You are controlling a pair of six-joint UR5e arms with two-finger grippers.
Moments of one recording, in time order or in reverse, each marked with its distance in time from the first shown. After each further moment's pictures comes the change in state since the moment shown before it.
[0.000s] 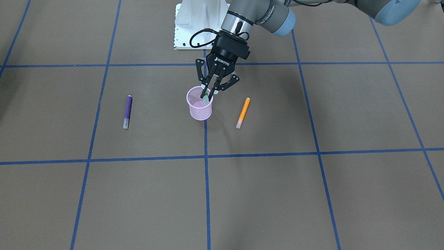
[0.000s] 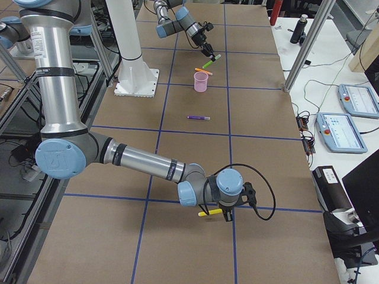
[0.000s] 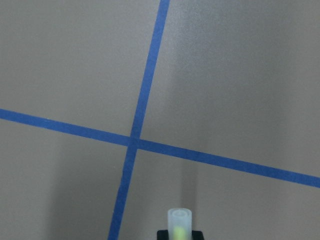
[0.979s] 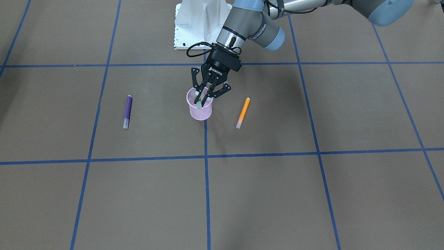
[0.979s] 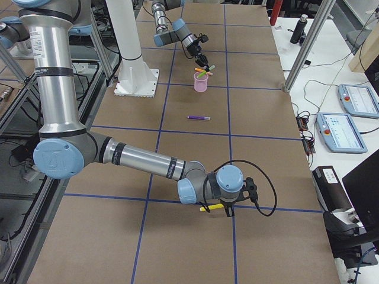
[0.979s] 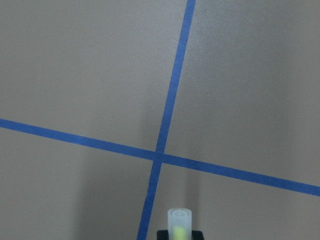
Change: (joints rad) left arm 0.080 0.002 0.096 -0.131 0.018 0.005; right arm 0.015 -0.006 0.032 -0.002 0.041 0.007
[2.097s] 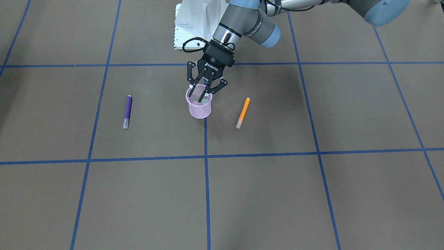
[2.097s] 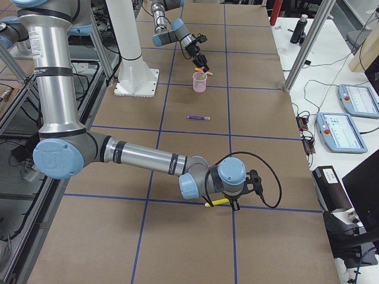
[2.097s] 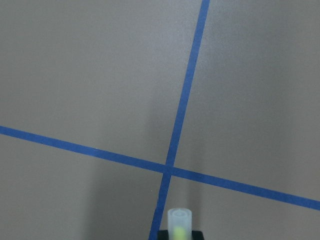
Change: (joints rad) left arm -0.001 -0.004 -0.010 -0.003 -0.002 0.055; right arm 0.025 0.012 0.059 0.002 -0.002 0.006
